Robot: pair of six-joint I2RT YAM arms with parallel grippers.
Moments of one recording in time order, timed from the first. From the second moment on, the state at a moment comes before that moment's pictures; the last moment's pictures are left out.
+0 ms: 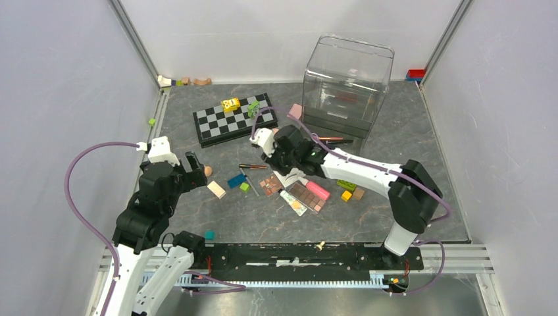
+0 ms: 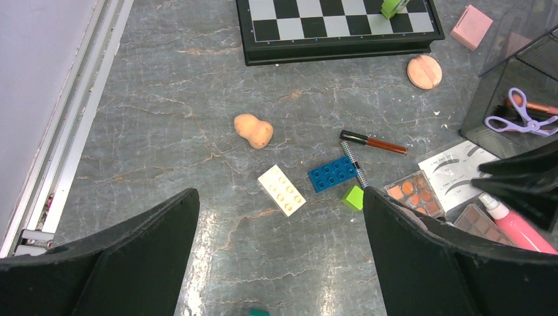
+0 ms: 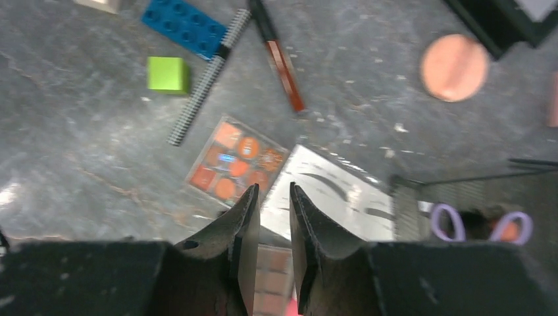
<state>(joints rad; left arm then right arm) -0.32 0.52 0.93 -0.88 -0.38 -0.33 0.88 1.70 1.25 -0.28 -0.08 -0.23</state>
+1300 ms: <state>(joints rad) -0.32 0.51 0.93 -0.88 -0.38 -0.33 1.09 2.01 1.36 -0.15 0.09 0.08</state>
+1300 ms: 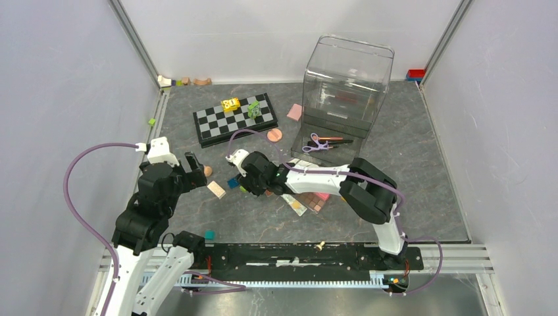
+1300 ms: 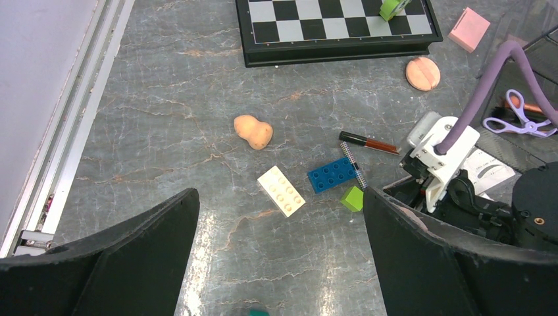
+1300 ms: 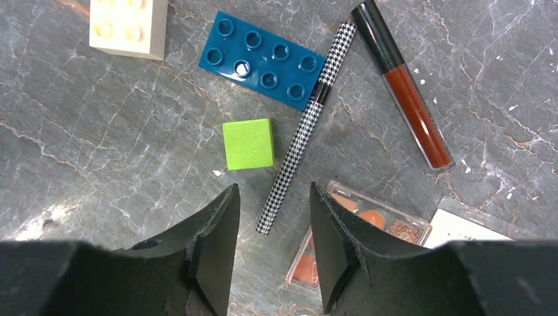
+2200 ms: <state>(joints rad) -0.32 0.51 0.93 -0.88 -0.38 -0.33 1.09 2.07 1.38 -0.15 0.14 0.06</state>
